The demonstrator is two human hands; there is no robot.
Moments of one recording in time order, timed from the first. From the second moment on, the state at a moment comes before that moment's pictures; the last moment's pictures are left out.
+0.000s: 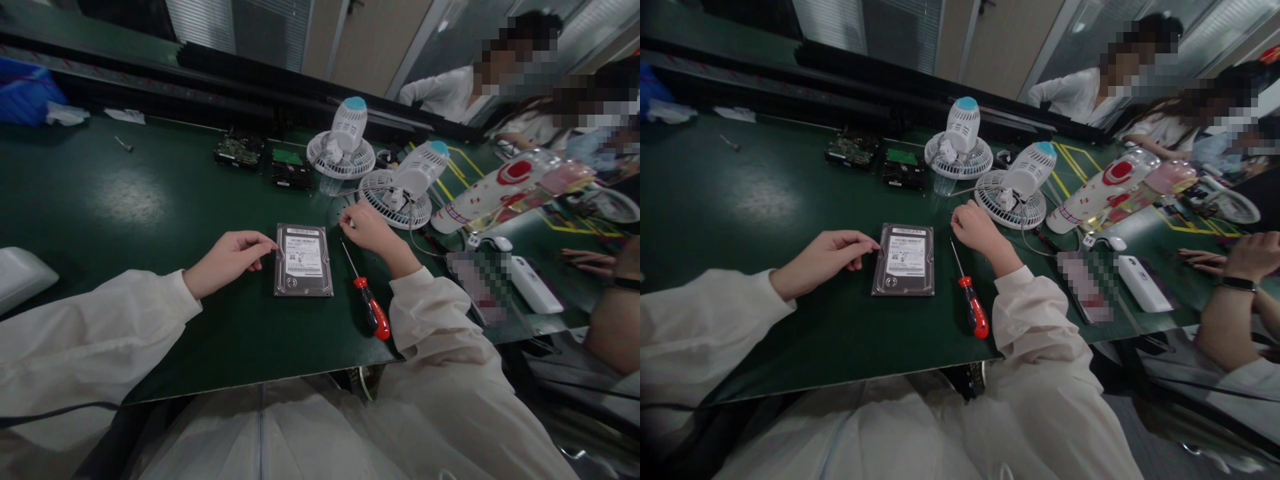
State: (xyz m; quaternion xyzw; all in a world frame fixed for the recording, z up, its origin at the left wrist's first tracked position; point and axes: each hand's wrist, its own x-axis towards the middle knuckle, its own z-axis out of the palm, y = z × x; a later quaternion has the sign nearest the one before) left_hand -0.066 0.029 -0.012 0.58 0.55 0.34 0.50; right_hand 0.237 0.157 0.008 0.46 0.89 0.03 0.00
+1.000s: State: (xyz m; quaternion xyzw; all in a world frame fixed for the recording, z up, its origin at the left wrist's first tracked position) left_hand -0.059 0.041 -0.002 0.53 0.59 0.38 0.47; right_hand 0.165 0.172 0.039 0.32 0.90 -0.29 -0.02
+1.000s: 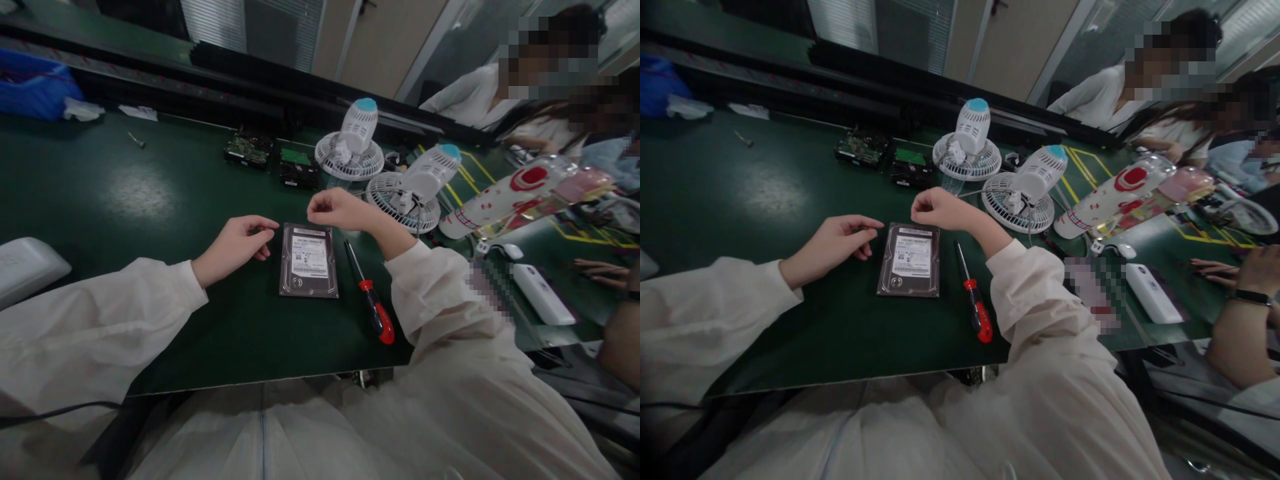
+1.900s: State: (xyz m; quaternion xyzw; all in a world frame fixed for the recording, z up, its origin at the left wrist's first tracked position) left_hand -0.049 0.053 -0.013 0.59 0.55 0.40 0.44; right_hand 0.124 0.177 0.024 0.29 0.89 -0.34 -0.01
